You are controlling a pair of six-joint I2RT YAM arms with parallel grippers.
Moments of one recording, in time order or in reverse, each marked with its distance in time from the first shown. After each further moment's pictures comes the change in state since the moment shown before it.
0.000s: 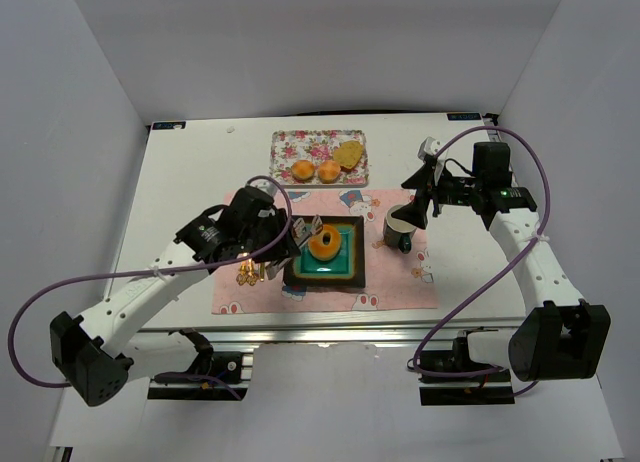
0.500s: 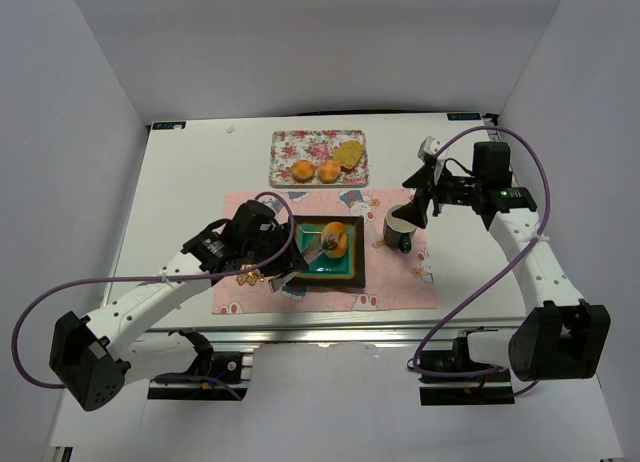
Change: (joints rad) left arm -0.001 -0.026 -0.154 0.161 0.143 -0.050; right arm 0.000 0.000 0.000 0.007 0.018 0.000
